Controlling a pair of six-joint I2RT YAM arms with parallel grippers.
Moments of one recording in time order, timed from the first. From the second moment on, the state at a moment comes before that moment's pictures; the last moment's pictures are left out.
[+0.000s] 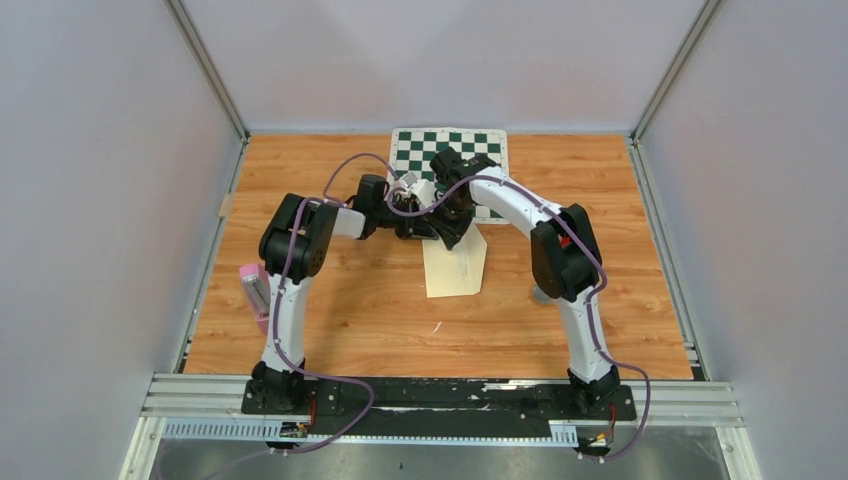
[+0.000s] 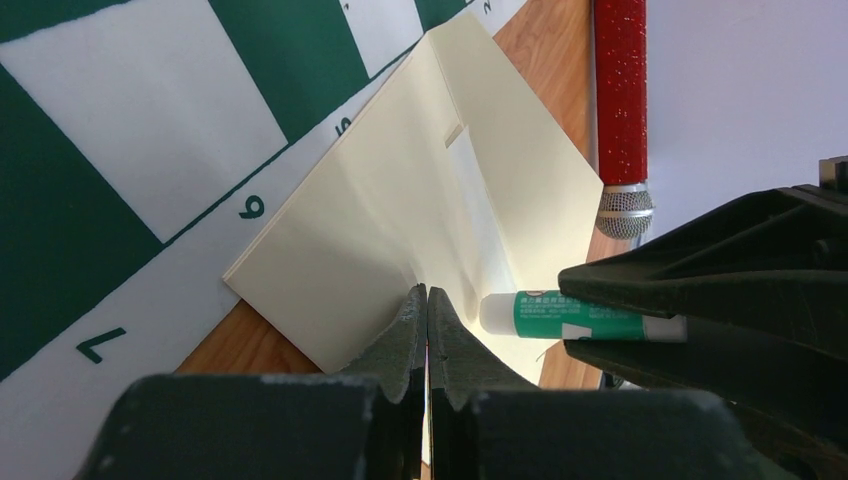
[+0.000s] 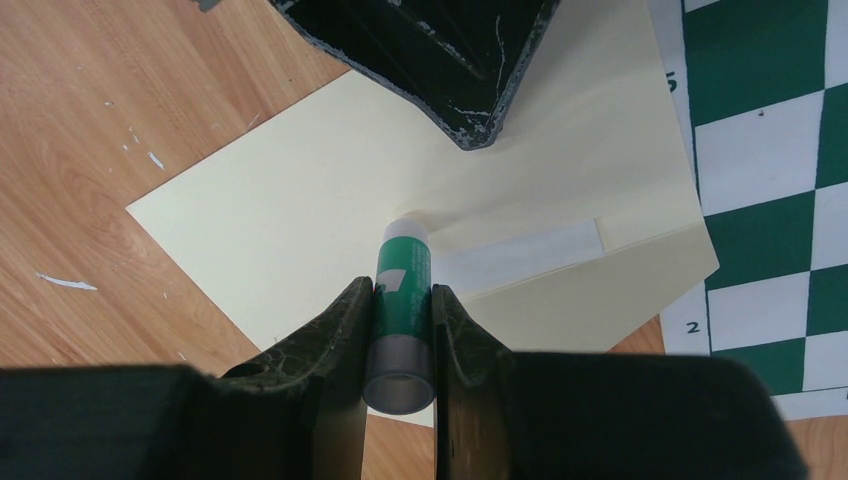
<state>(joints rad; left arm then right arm) -0.35 2.24 1.25 0.35 0.93 -0.60 0.59 2.19 1.89 -1.03 -0.26 -0.51</state>
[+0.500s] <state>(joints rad) -0.35 2.24 1.26 0.32 0.92 -0.59 0.60 2.21 1.88 -1.01 -0.23 -0.56</state>
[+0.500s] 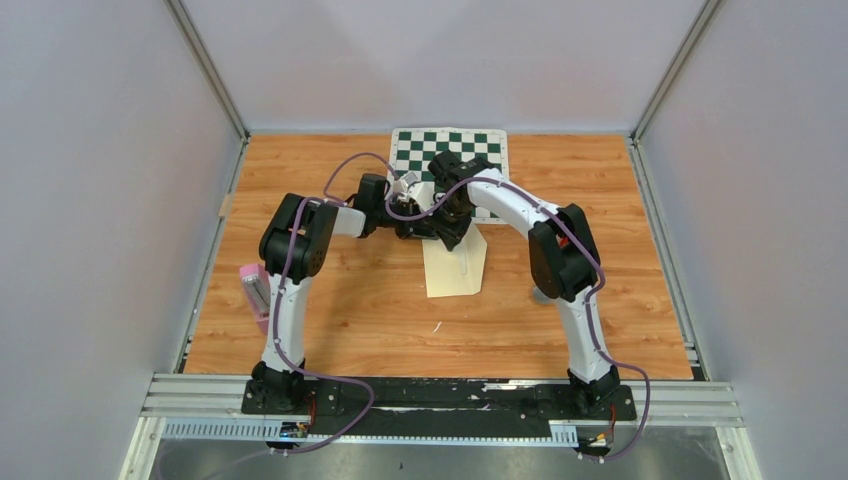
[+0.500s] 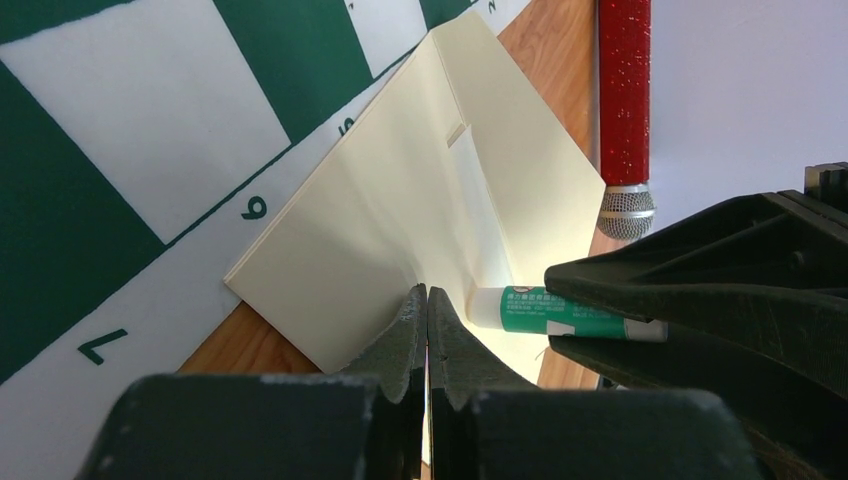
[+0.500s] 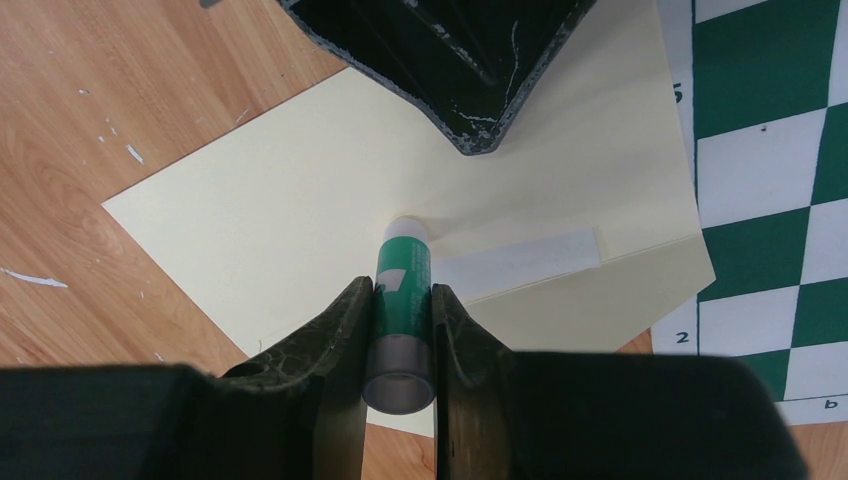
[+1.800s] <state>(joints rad) -0.35 2.25 1.27 0.32 0.93 -0.60 0.64 2.21 1.88 -1.08 -0.22 -0.55</state>
